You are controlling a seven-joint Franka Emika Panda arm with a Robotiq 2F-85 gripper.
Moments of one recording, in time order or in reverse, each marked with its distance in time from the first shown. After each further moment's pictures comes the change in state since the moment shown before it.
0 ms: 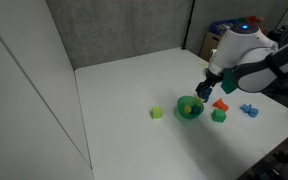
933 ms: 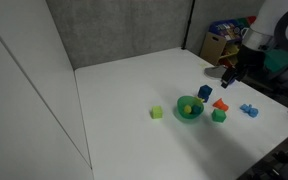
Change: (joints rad) arm -0.251 -0.422 0.232 -0.182 0.314 -0.340 -0.287
